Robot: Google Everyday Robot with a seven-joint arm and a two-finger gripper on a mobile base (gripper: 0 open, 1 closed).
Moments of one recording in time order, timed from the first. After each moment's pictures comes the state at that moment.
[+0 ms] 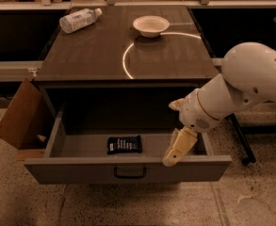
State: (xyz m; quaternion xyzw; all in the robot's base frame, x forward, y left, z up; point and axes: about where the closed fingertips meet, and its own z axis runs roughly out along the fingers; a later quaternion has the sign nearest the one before) arm 0.464 -0.090 0.779 -0.60 0.75 0.18 0.22
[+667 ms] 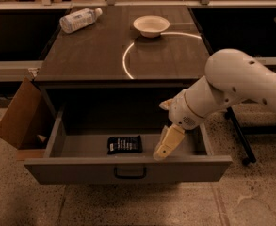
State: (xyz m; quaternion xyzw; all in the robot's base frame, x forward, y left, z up) arm 0.491 -0.071 0.750 -0.60 0.74 0.19 0.22
